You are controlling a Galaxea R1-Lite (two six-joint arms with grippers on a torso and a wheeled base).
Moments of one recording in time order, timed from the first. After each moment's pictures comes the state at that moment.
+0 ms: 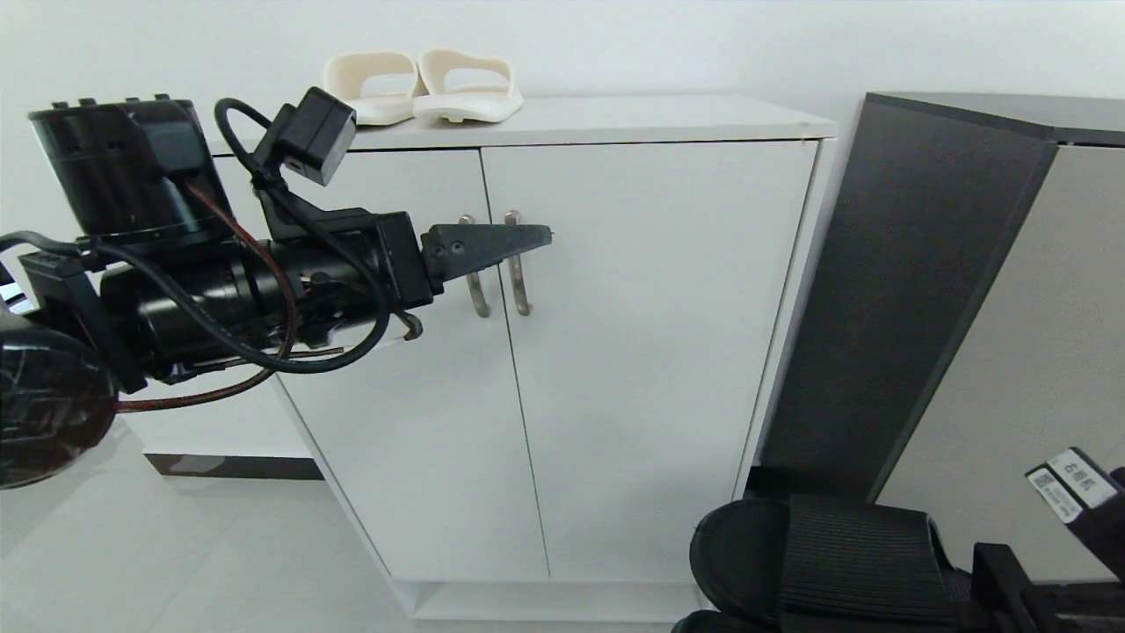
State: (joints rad) left arm -0.37 1.52 -0.99 -0.55 -0.59 -0.37; right arm 0.72 1.18 -0.31 -0.61 0.52 0.06
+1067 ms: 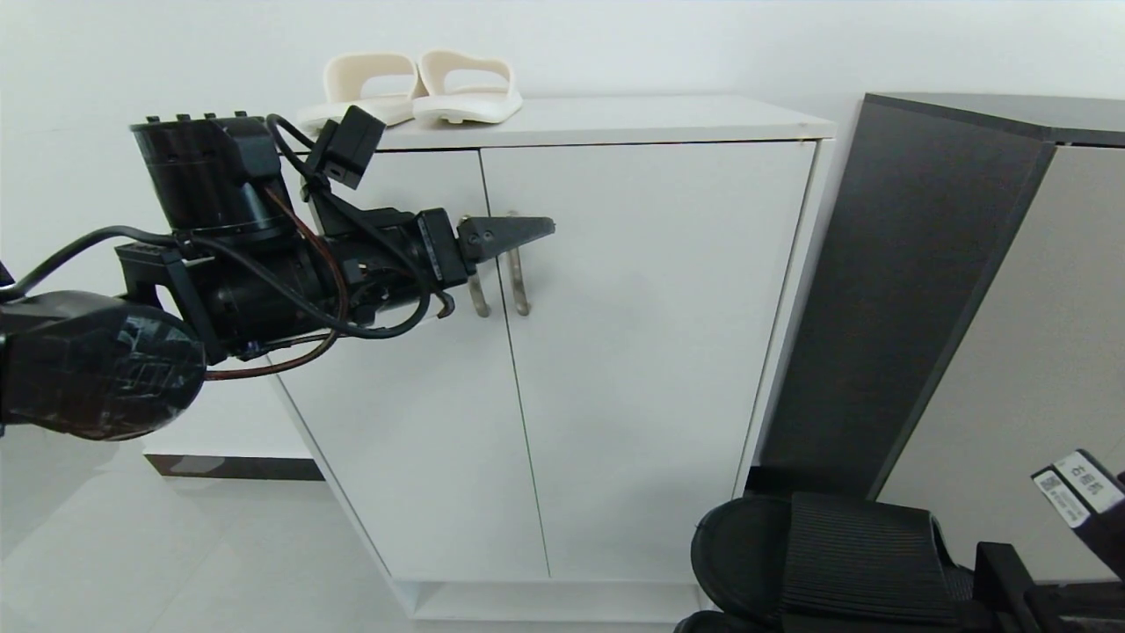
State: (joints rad) left arm -0.32 1.66 -1.07 -0.58 -0.48 -0.36; right arm 0.72 1.18 -0.31 -0.61 0.52 0.04
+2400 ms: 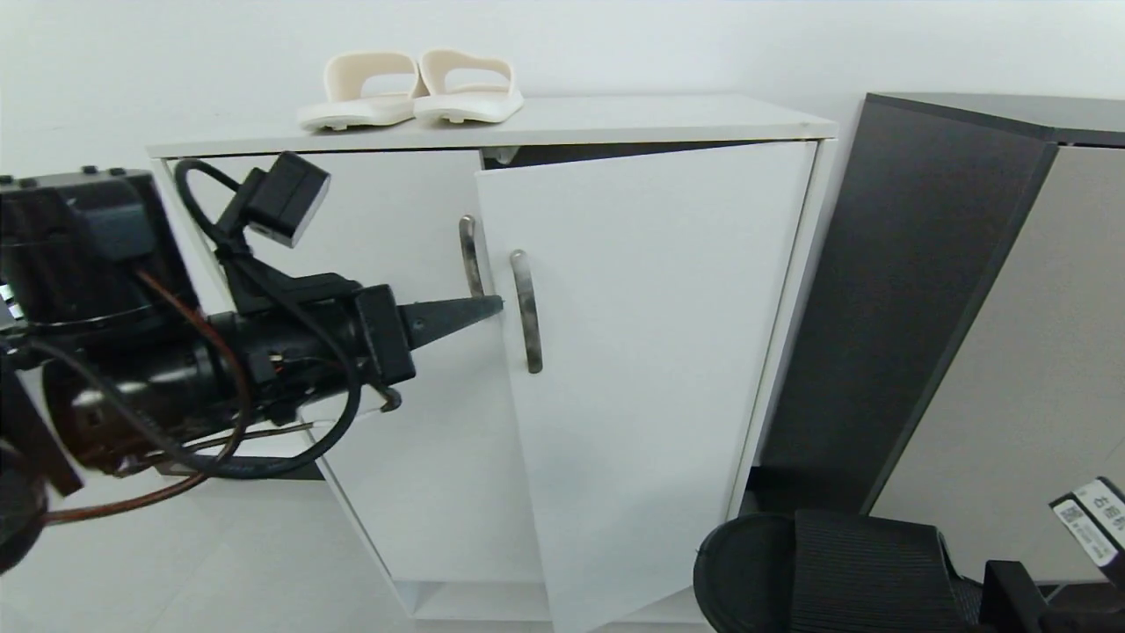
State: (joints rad) left arm -0.41 1.39 -0.77 -0.58 -0.48 -0.36; right arm 0.72 1.16 -0.28 -0.61 0.56 -0.01
